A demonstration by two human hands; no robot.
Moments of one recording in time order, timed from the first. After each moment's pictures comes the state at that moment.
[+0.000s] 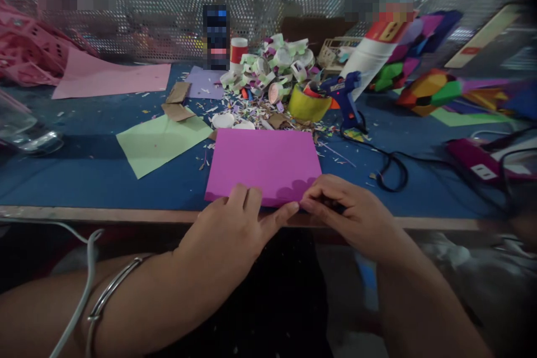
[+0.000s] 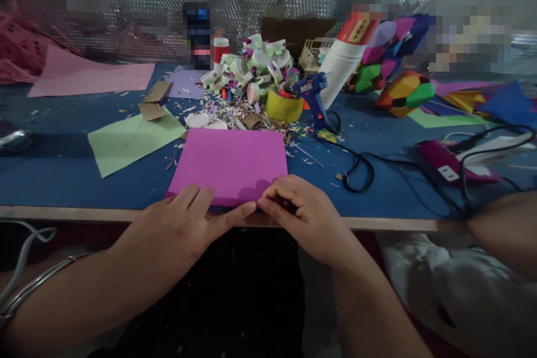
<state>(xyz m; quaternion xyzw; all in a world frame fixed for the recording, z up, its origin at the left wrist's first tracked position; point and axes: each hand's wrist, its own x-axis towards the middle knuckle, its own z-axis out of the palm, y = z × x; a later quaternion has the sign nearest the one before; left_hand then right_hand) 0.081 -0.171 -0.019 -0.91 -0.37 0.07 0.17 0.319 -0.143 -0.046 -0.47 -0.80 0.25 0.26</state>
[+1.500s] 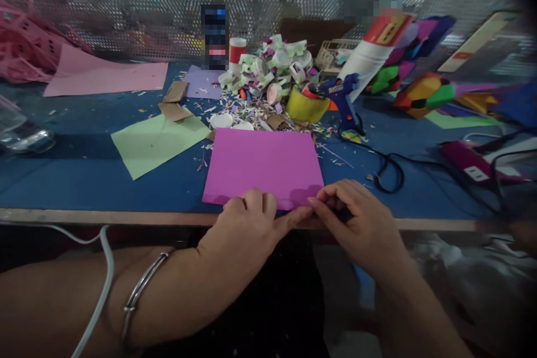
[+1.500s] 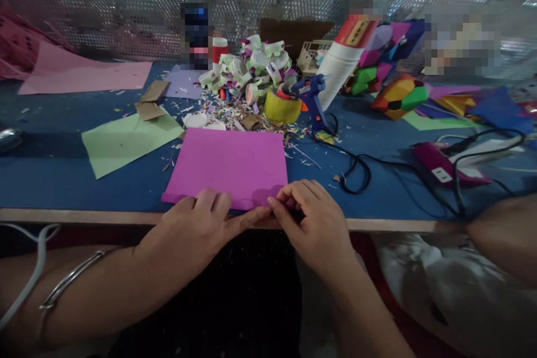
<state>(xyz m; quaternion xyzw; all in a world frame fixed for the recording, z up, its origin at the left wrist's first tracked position) 0.101 -0.165 -0.028 -0.91 -0.36 0.09 0.17 0.322 -0.157 -0.063 -0.55 -0.79 0.07 0.28</state>
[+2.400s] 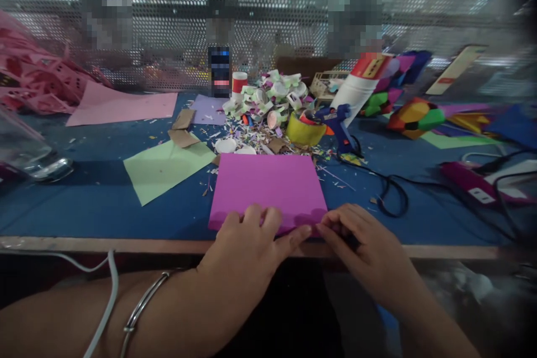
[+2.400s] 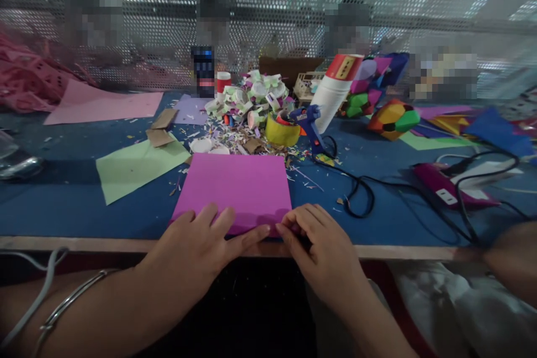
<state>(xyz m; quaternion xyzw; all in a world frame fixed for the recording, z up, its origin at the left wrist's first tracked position) 0.096 -0.153 -0.024 -0.92 -0.39 0.04 0.10 0.328 -0.156 -0.060 -0.53 -0.80 0.07 0.27</state>
